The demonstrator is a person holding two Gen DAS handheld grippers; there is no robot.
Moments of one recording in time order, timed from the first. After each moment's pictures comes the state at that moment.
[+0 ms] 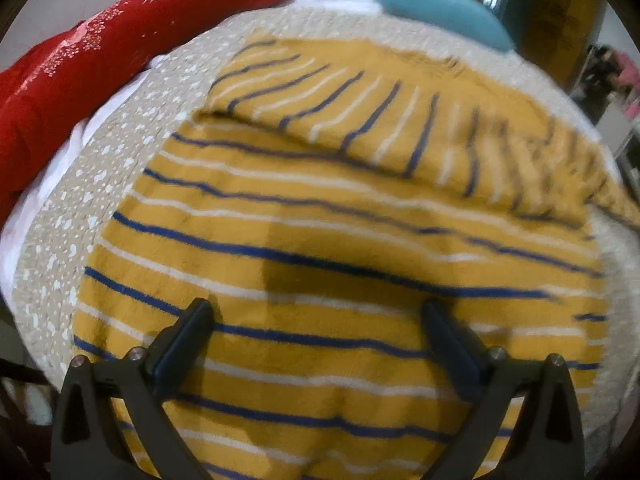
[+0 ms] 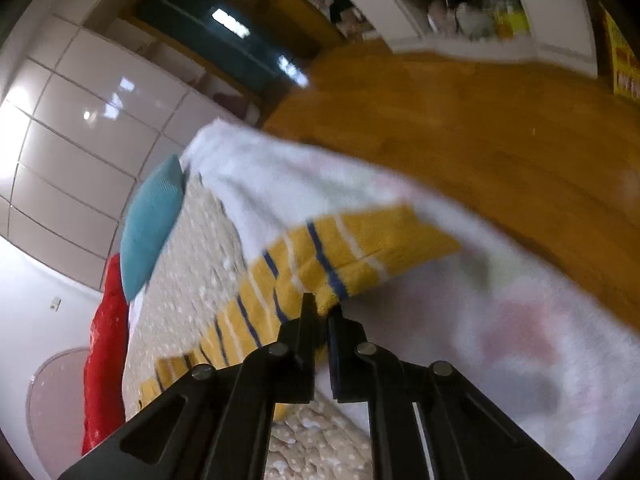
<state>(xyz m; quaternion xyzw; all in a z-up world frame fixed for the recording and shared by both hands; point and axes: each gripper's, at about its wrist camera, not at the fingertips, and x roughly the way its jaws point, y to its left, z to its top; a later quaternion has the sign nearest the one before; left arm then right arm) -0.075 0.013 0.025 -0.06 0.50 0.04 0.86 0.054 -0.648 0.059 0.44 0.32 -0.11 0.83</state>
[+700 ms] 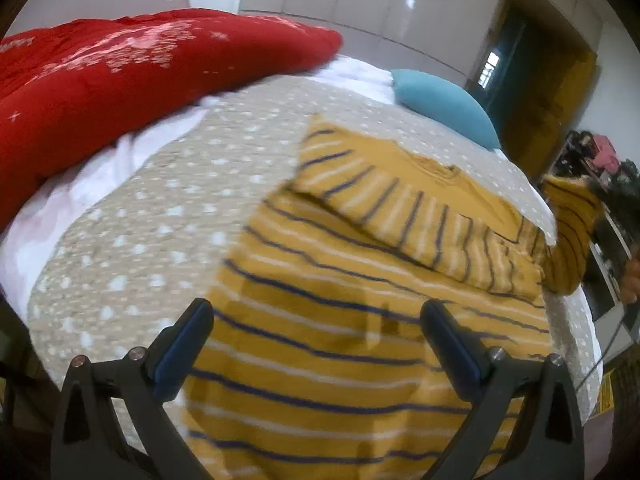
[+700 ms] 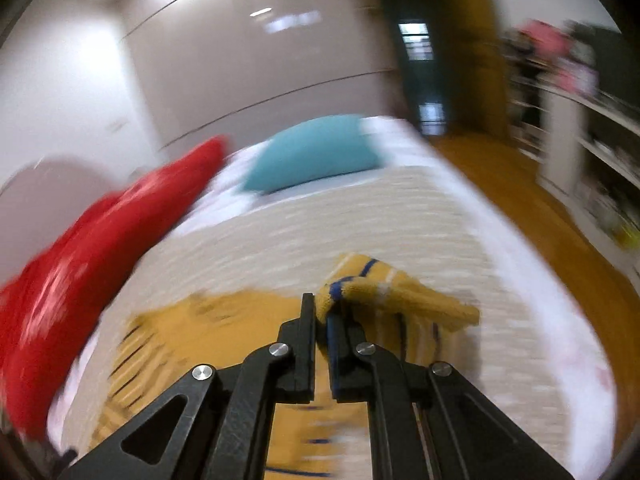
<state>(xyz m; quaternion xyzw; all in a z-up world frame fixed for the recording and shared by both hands) -0.122 0.106 0.070 -0.14 0.39 0.04 0.91 0.092 -0.302 0.208 0.11 0.31 0.09 0.94</state>
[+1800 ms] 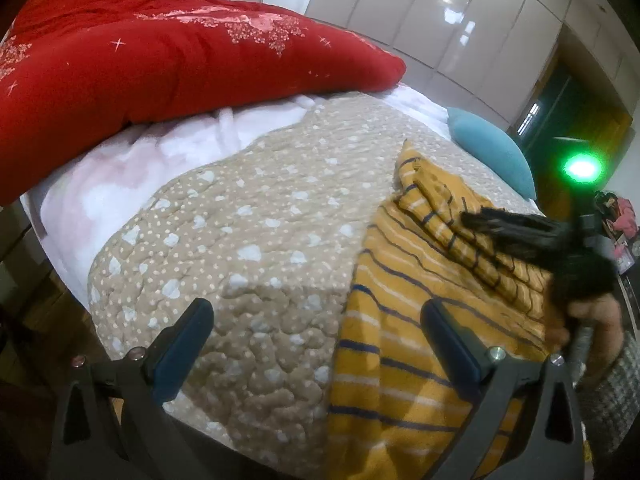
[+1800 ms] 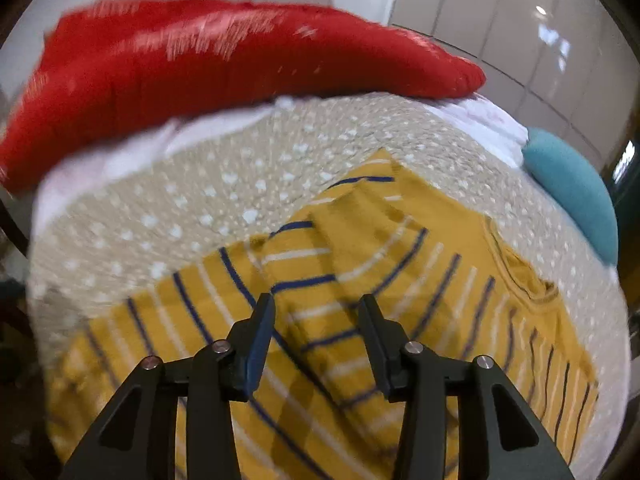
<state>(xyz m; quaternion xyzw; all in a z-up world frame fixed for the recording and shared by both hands) -0.175 0.191 0.053 -0.22 0.37 0.10 0.90 0.063 0.008 0.097 -0.22 0.36 0.33 0.84</state>
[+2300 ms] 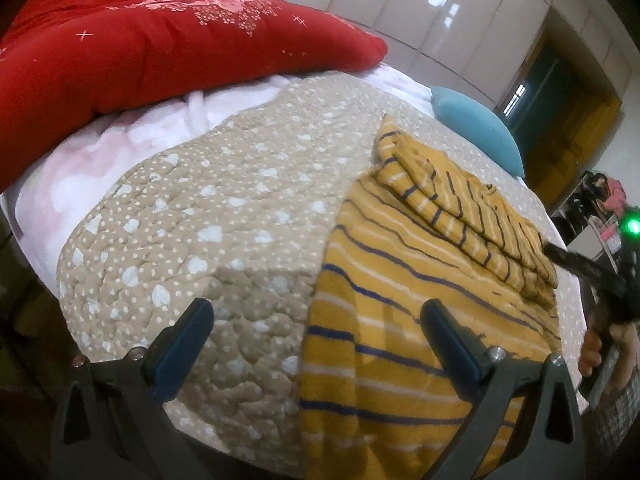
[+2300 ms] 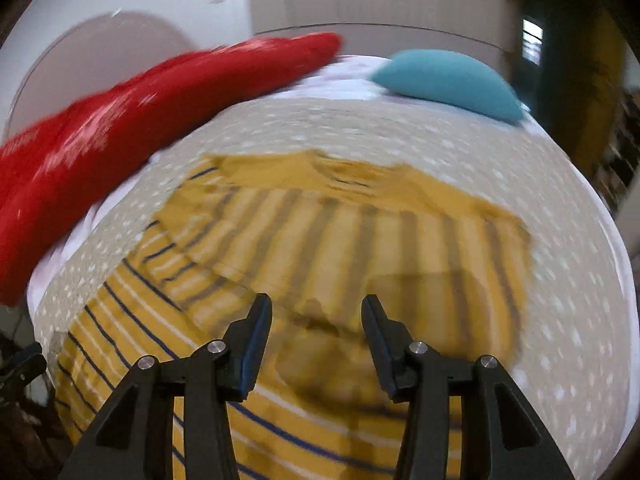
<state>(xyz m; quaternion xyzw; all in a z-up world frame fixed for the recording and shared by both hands) -0.161 0.173 0.041 -0.20 0.39 0.06 0.90 0.064 -0.181 0.107 -0.02 0.40 0.18 0.90</state>
